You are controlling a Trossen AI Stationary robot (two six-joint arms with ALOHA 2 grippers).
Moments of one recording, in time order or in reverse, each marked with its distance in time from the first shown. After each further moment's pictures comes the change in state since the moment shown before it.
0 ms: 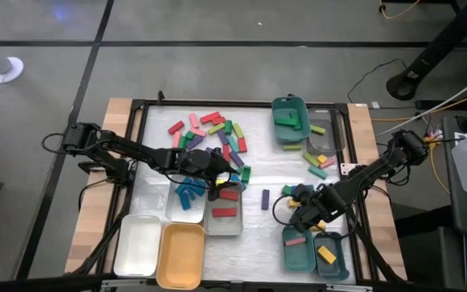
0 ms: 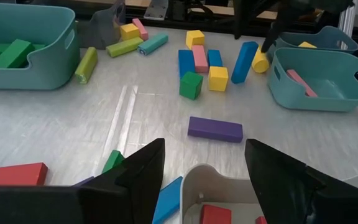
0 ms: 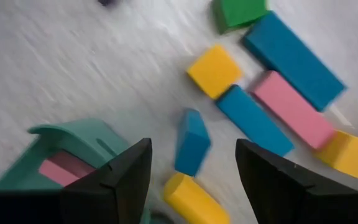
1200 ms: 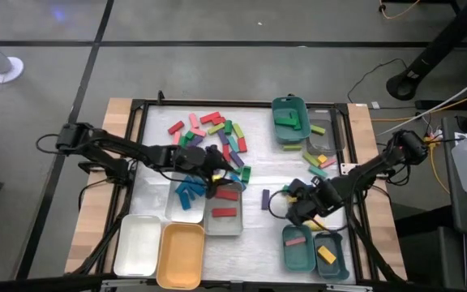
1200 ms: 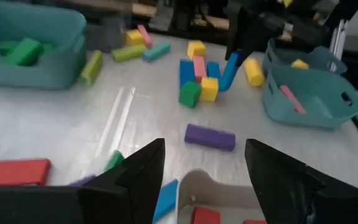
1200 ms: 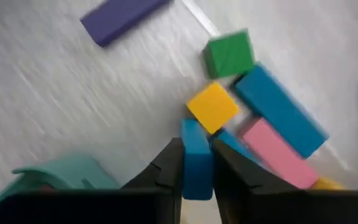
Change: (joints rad) left arm 0.011 -0.085 0.000 -0.055 0.000 -0.068; right arm -0.073 -0.002 0.008 -0.005 0.095 -0.158
